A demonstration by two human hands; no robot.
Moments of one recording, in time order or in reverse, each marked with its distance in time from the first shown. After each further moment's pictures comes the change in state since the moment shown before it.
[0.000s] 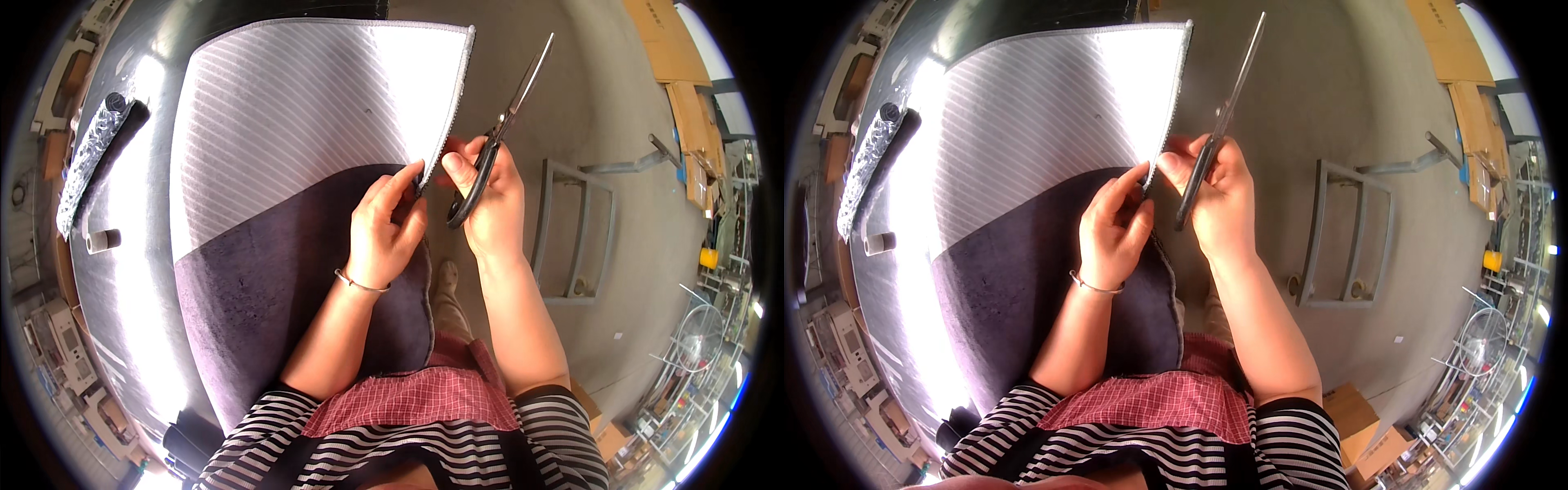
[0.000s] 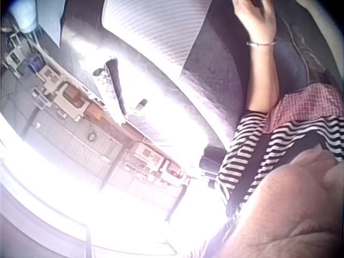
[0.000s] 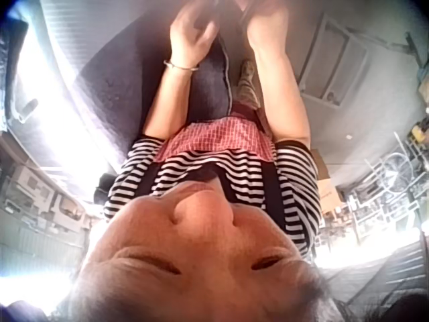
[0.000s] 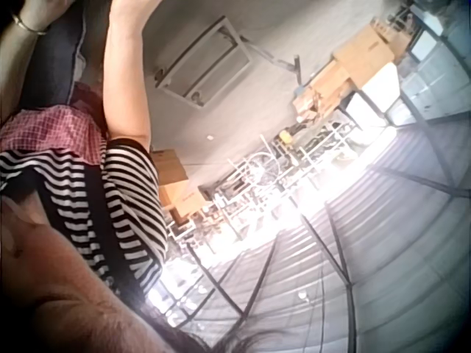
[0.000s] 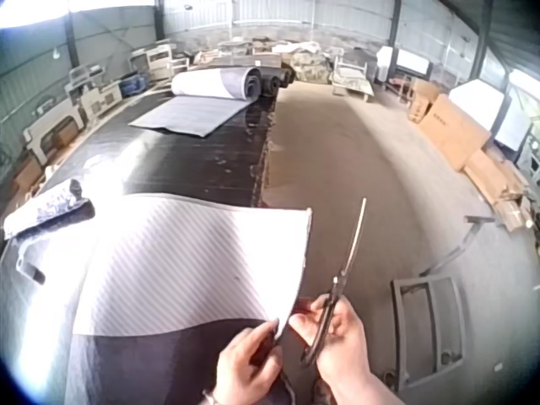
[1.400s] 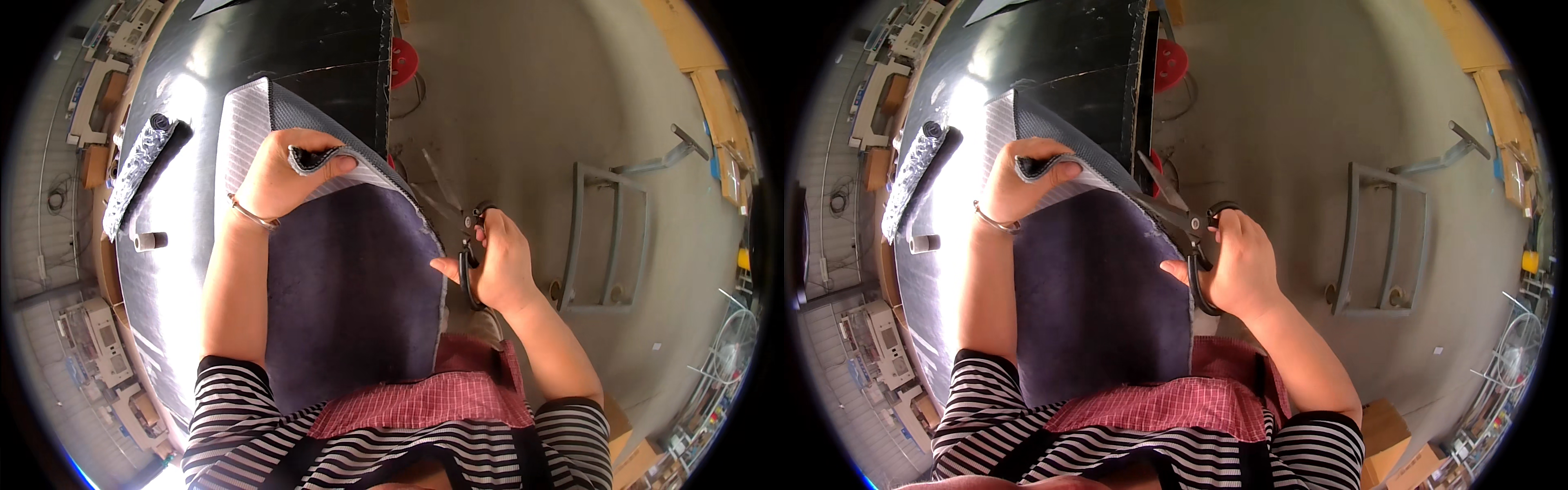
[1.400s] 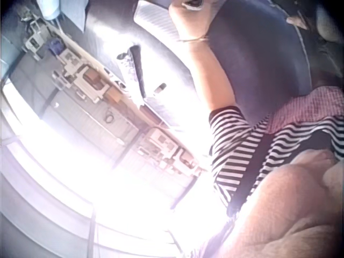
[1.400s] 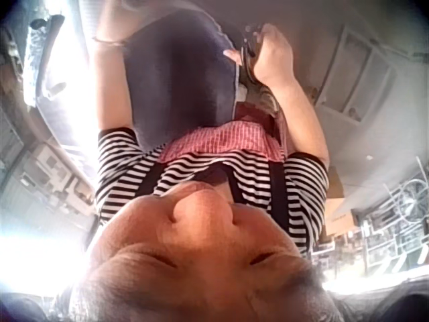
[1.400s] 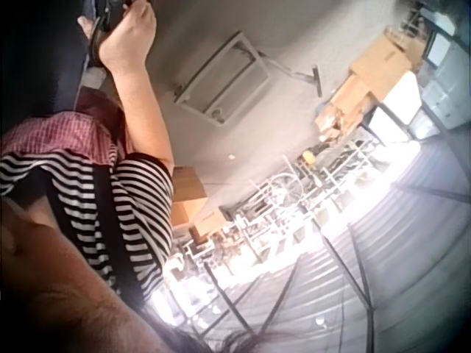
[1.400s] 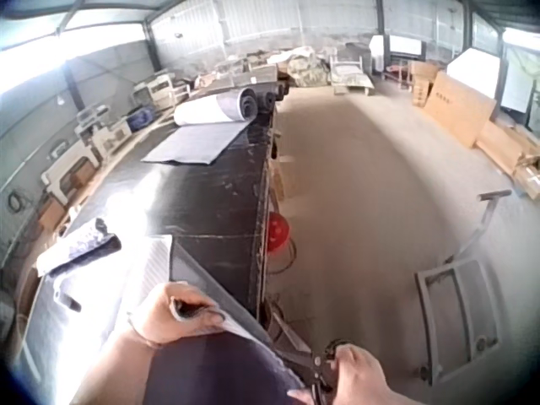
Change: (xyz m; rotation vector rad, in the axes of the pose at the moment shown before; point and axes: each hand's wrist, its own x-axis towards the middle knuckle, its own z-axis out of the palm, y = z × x) left_hand 0.090 0.063 -0.117 0.348 -0.403 -0.029; right_hand -0.063 -0.022 -0.067 -1.096 -0.277 -0.427
